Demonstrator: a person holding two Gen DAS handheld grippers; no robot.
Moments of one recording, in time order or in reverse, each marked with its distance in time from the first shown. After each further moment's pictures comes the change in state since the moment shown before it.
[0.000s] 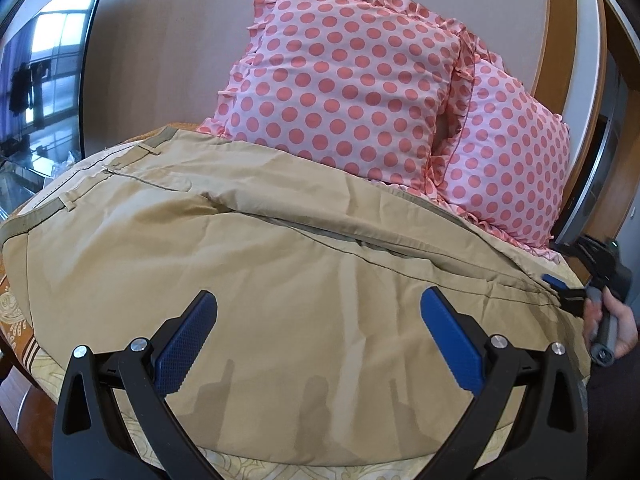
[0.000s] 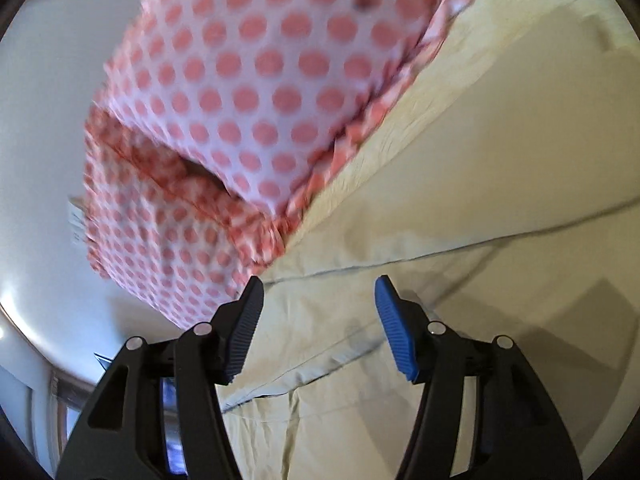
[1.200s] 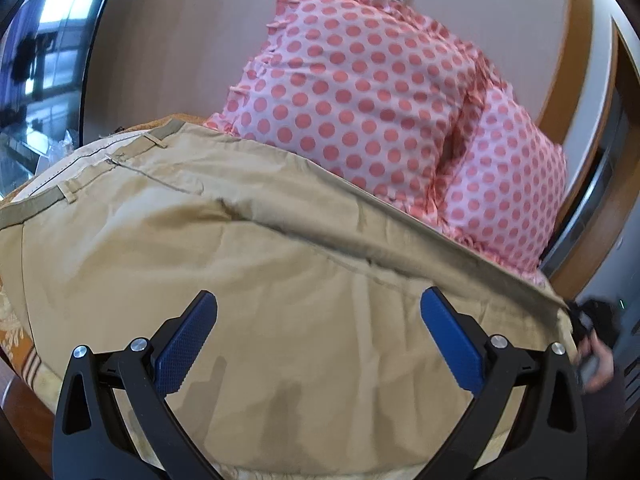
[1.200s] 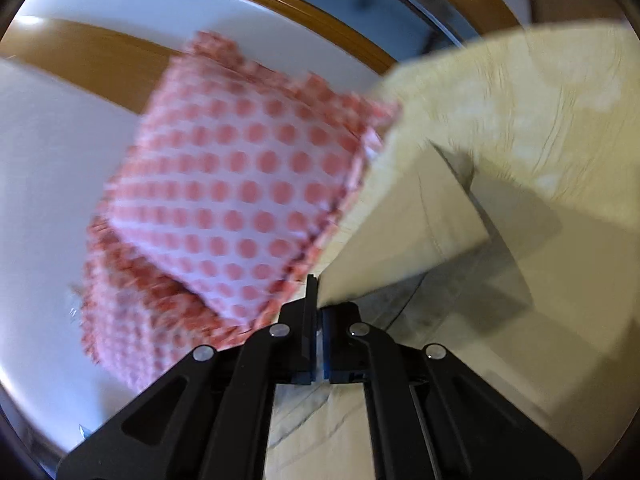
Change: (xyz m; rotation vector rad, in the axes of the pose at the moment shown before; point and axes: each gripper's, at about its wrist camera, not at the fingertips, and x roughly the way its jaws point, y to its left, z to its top) left arm -0.002 0.036 0.023 -0.105 0.006 -0.061; right arm -0.123 -0.041 0.005 0.039 -0.462 -0.034
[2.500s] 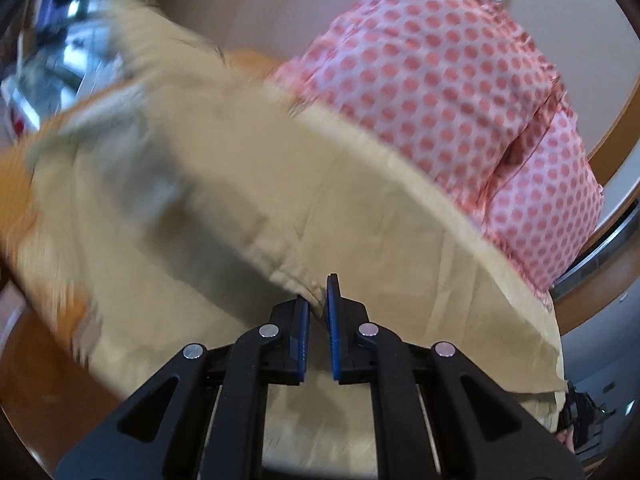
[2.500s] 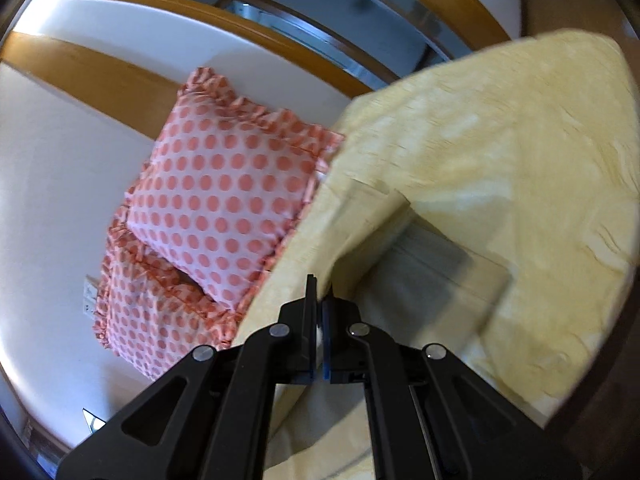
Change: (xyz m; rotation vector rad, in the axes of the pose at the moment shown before) left arm -0.018 0.063 -0.017 -0.243 0.213 0.087; right arm -0.096 -0.080 -0.004 0.021 -0.015 0.001
